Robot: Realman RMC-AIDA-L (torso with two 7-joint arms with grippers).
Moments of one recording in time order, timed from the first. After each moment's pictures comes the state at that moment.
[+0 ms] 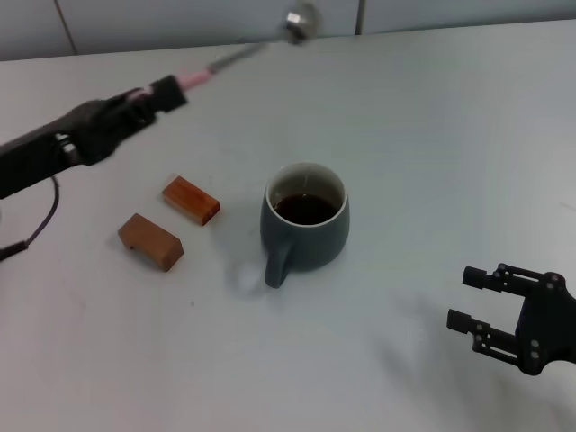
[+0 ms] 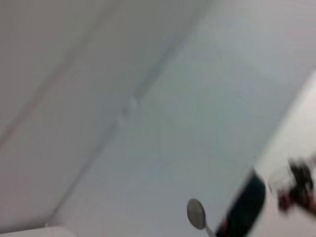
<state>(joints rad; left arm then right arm) -0.48 -2.06 0.62 0.58 1.65 1.82 -1.66 0.33 2.07 -0.07 -0.41 -2.42 -1.76 0.74</state>
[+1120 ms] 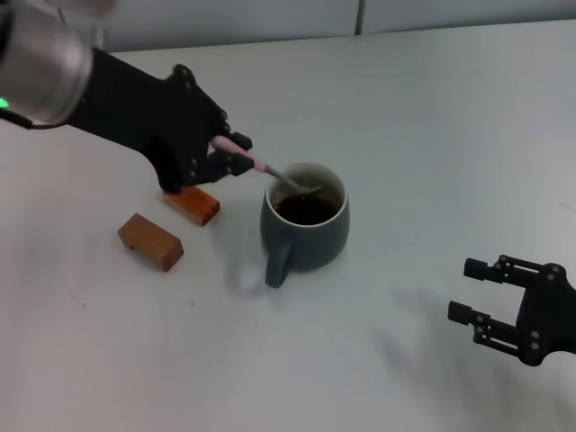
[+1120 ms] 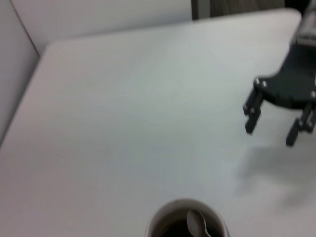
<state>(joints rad) -0.66 -2.07 1.19 1.56 2.28 1.79 -1.91 0.34 2.07 -0.07 -0.43 -2.42 -1.75 0.74</state>
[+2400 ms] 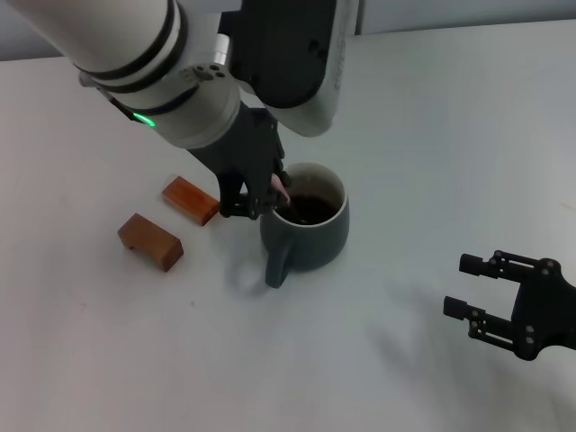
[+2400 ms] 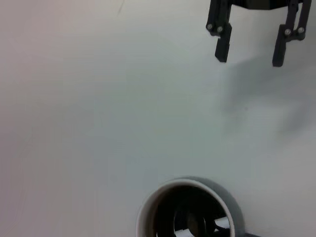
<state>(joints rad) -0.83 -2.08 1.63 1.54 2.54 1.68 -2.02 0.35 2.07 -0.07 -0.42 -2.42 -1.74 0.74</state>
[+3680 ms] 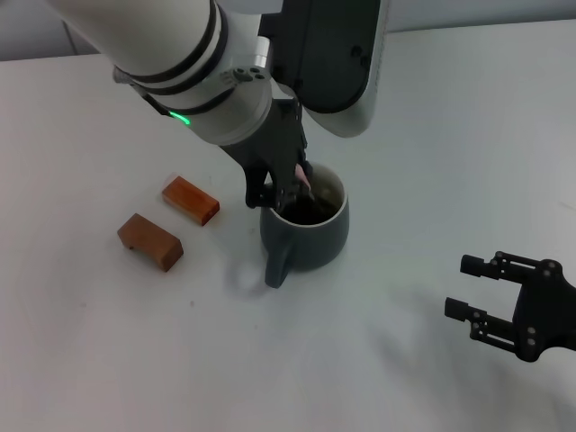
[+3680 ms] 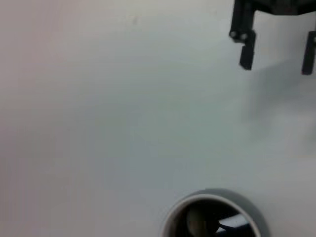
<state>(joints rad) -0.86 -2.08 1.70 1.52 2.56 1.60 -2.08 0.35 2.07 -0.07 -0.42 -2.42 -1.75 0.74</state>
